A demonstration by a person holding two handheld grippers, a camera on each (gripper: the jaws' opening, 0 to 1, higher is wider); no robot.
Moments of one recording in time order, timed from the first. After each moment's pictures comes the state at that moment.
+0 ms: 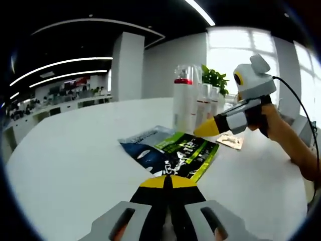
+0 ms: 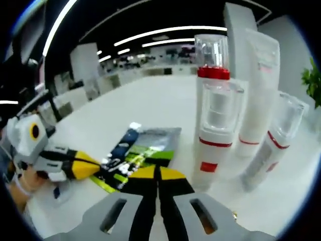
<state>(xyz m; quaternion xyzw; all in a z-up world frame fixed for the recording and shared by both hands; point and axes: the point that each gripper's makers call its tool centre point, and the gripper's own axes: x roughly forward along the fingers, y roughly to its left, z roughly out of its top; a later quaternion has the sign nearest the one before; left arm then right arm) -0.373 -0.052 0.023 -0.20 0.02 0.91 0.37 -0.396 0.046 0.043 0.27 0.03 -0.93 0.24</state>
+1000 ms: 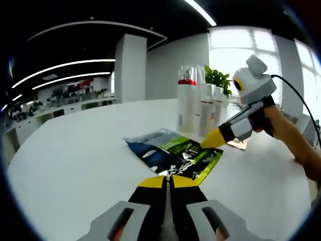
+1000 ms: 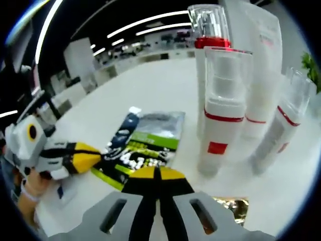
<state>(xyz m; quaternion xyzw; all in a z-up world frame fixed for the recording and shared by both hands) -0.376 -0.055 0.023 -0.19 0.03 0.92 0.36 -0.388 0.048 0.025 0.33 0.00 -0.92 0.23</state>
